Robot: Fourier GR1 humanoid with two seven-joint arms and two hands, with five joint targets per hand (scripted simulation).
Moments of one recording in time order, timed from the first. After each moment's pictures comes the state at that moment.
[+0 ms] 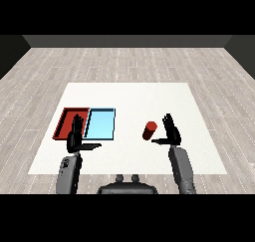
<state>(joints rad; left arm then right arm) 0.00 0.04 0.07 -1.59 0.05 -0.04 -0.38 -0.17 -0.05 -0.12 -1.24 -0.17 0.19 -0.34</state>
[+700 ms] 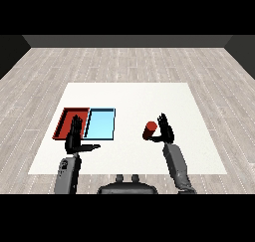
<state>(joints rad) 0.02 0.04 0.07 -1.61 0.07 -0.05 -0.38 -0.29 -0.03 -0.13 -1.01 -0.19 0.17 -0.45</state>
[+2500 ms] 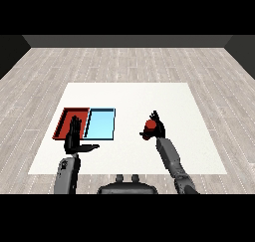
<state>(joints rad) 0.03 0.05 0.08 -1.61 0.08 -0.05 -0.39 -0.48 -0.02 -0.09 -0.71 -0.22 0.10 -0.53</state>
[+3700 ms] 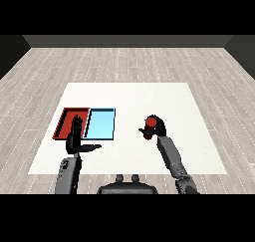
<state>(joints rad) 0.03 0.04 0.06 -1.62 0.05 -0.03 -0.39 -0.47 -0.03 -0.05 -0.80 -0.13 -0.05 -0.46</state>
